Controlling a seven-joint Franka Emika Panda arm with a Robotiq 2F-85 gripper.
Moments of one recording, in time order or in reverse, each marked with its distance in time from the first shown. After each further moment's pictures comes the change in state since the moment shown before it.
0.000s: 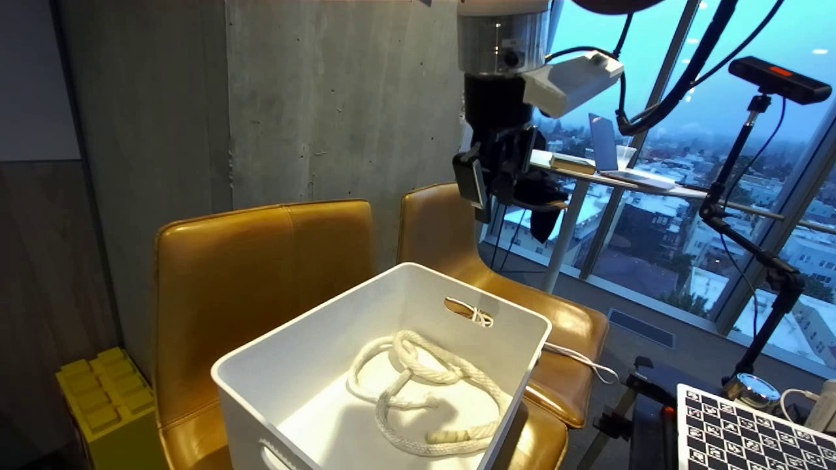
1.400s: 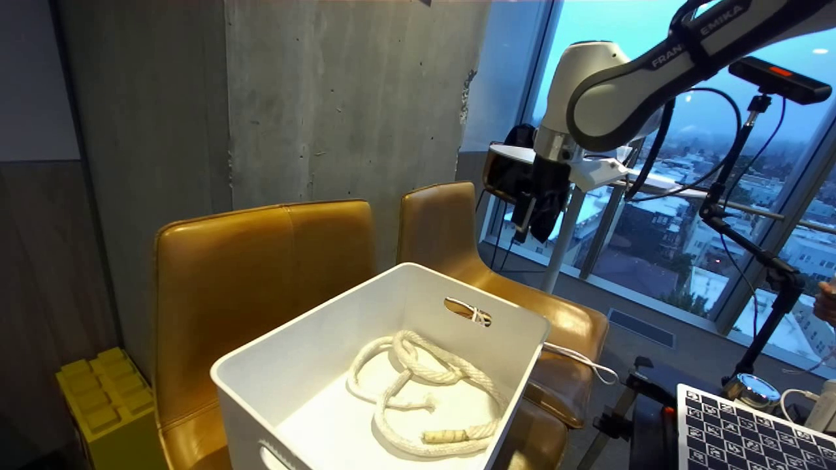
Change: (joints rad) arm -0.339 0.113 -0.161 -0.143 0.212 0.491 -0.405
